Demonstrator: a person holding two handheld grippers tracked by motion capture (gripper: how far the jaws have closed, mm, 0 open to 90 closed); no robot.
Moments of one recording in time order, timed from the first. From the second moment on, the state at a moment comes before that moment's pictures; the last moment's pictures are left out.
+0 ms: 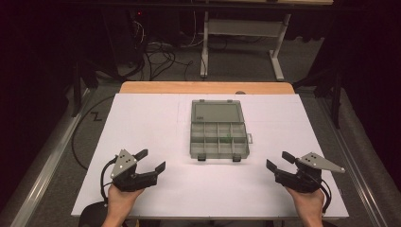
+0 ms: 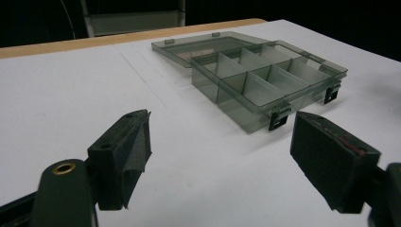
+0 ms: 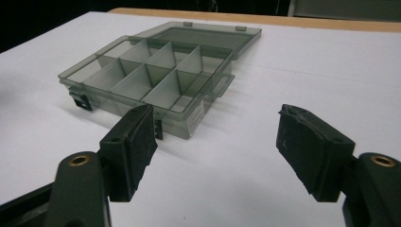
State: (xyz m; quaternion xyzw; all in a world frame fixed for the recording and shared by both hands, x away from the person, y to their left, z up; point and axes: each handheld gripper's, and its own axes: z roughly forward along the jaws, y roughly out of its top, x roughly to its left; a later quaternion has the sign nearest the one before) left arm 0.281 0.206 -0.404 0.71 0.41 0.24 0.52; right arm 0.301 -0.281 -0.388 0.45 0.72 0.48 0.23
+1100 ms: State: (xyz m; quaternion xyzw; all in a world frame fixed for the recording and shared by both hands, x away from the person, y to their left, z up) left arm 0.286 0.206 -0.398 0.70 0.42 0.23 0.52; right arm 0.308 -0.281 -0.387 0.47 0.70 0.49 0.21
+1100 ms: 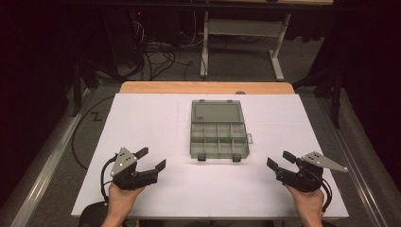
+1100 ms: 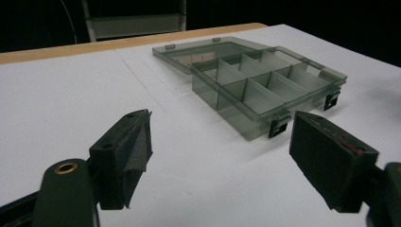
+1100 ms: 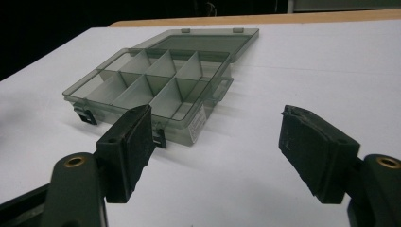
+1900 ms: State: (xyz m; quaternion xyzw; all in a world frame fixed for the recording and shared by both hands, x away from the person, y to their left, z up) left arm 0.329 0.189 -0.376 0.72 0.41 0.22 0.51; right arm 0.367 -0.242 -0.374 0.45 0.78 0.41 0.16
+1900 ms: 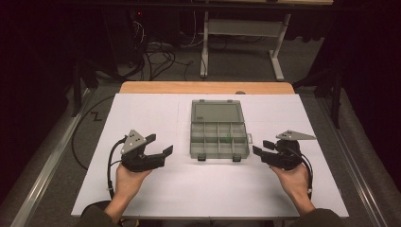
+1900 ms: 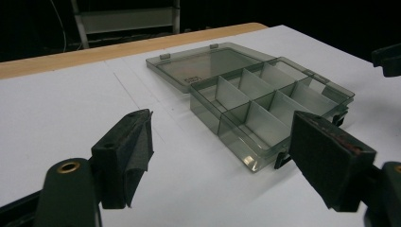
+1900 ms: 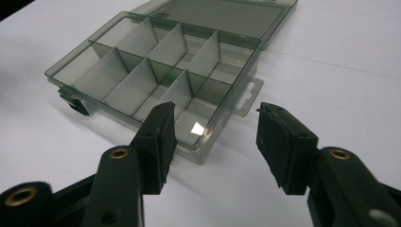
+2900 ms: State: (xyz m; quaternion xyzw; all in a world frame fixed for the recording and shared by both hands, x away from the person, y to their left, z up) left arm 0.403 0.155 -0.367 0.75 0.45 0.18 0.45; right arm 0.438 -0.208 -0.366 0.52 0.81 0.28 0.07
